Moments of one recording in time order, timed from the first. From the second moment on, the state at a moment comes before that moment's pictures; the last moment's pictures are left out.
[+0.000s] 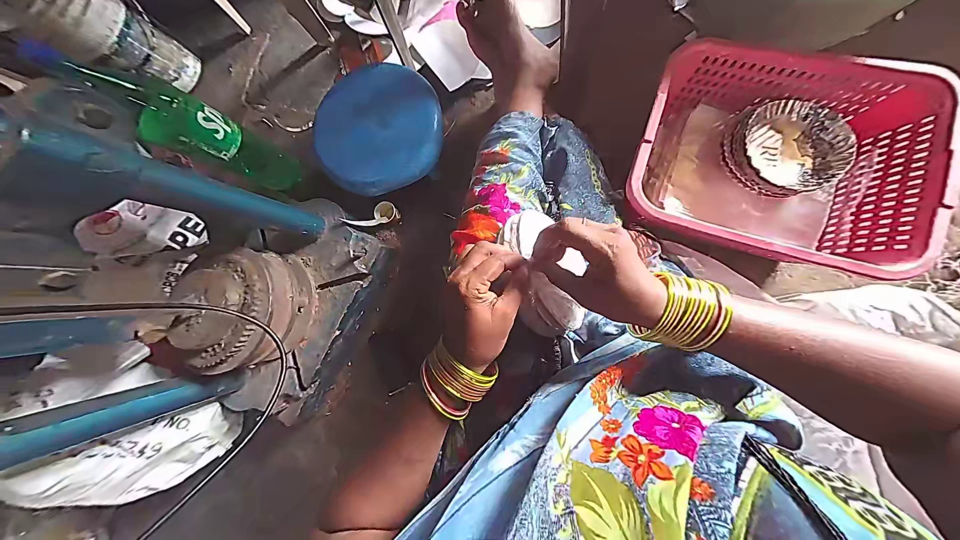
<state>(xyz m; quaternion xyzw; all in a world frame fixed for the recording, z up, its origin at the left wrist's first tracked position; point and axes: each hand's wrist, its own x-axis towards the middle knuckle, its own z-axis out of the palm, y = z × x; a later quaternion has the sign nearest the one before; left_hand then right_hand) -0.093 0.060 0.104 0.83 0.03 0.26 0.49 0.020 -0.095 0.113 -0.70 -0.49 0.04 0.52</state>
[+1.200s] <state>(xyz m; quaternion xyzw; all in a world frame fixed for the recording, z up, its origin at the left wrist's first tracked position) -0.085 0.076 0.148 0.97 -0.05 0.12 0.21 0.029 -0.092 0.123 -0.72 -0.62 -0.03 0.32</state>
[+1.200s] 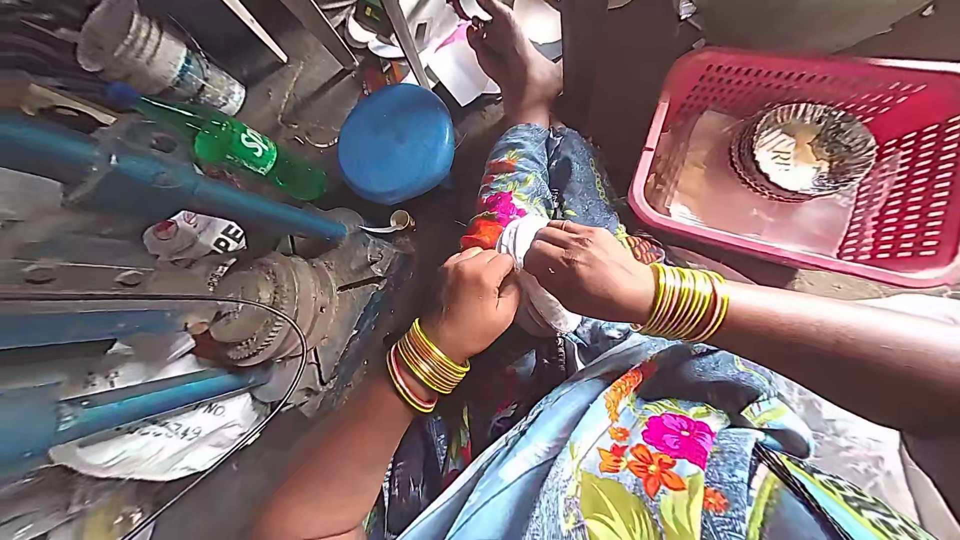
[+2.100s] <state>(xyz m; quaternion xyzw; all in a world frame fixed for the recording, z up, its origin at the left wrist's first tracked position) -0.014 0.039 0.215 0.89 0.11 0.04 0.43 0.024 -0.107 0.164 -0.79 -0.47 -0.20 0.33</state>
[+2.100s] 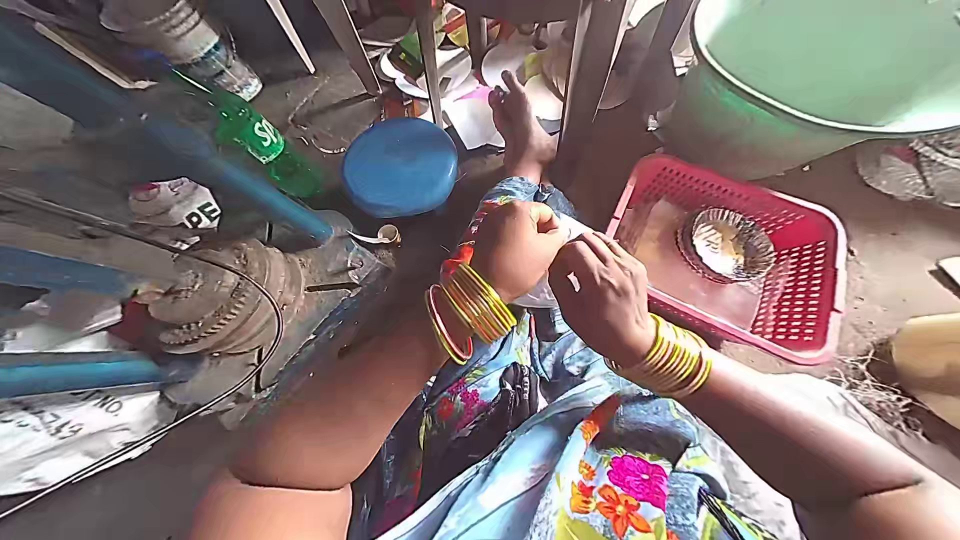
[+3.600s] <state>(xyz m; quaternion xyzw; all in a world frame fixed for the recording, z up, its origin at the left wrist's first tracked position) 0.001 0.027 0.103 0.83 0.03 0.28 0.48 0.050 -0.145 0.128 -0.82 -0.32 -0.07 0.47</state>
